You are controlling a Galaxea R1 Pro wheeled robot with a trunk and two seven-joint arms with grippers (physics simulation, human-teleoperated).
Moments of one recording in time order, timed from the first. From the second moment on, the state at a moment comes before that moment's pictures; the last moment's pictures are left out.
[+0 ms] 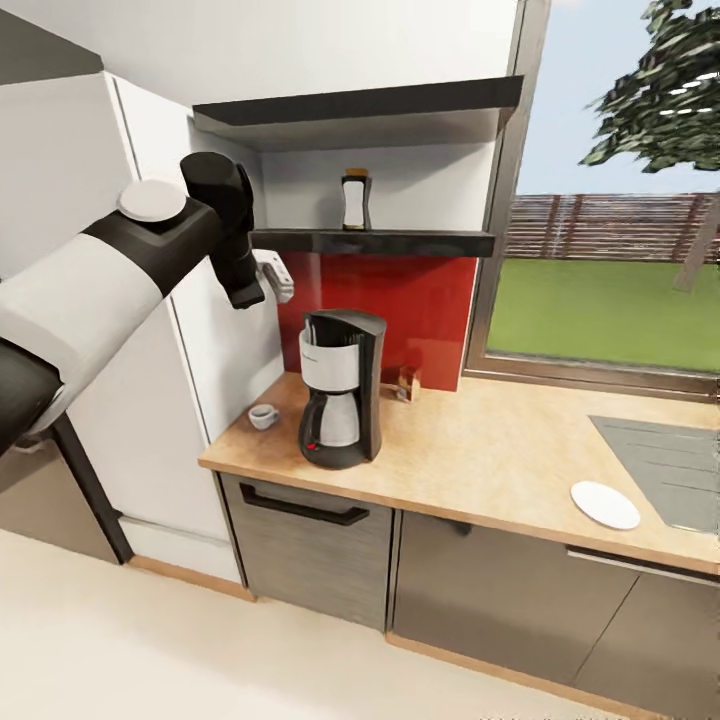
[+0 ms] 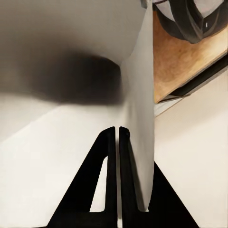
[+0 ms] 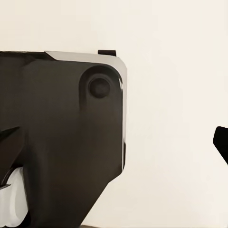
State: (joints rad) left arm -1.84 0.07 -0.87 -0.63 -0.97 0.92 -1.56; right arm -0.01 -0.04 0.00 -0.27 0.00 0.08 0.00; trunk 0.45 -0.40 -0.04
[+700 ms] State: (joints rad) left arm -1.81 0.04 -0.86 -0.62 -0.99 0.93 -1.56; right arm -0.01 -0.01 0.00 -0.25 0.00 0.07 0.00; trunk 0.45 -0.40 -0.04
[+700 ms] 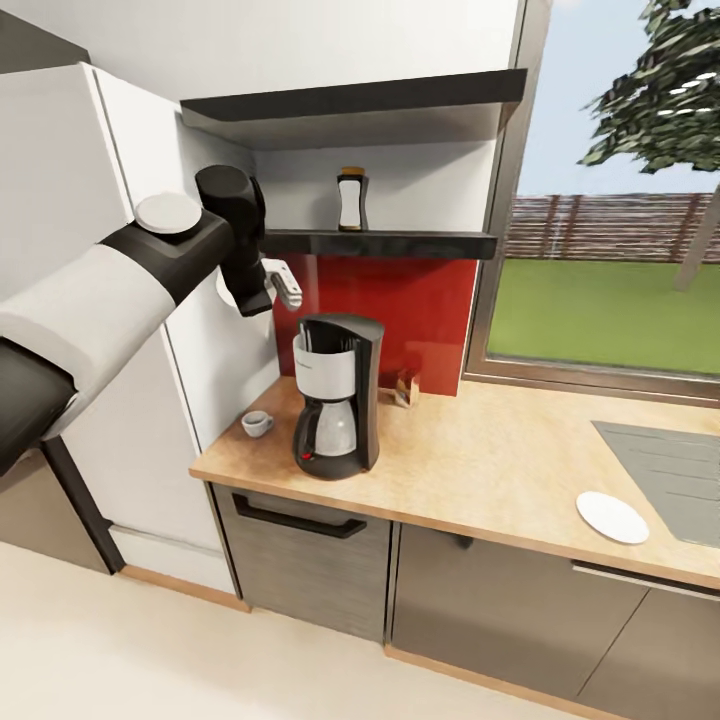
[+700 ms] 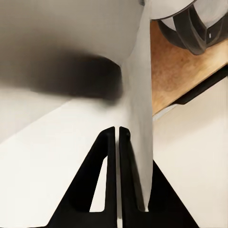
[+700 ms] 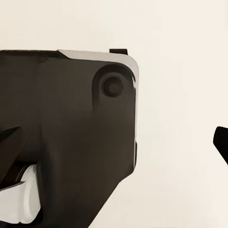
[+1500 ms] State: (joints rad) left arm -1.82 0.04 -0.86 -0.61 -0.99 0.93 -1.56; right arm -0.01 -0.02 0.00 -0.25 0.00 0.07 0.01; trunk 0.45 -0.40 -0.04
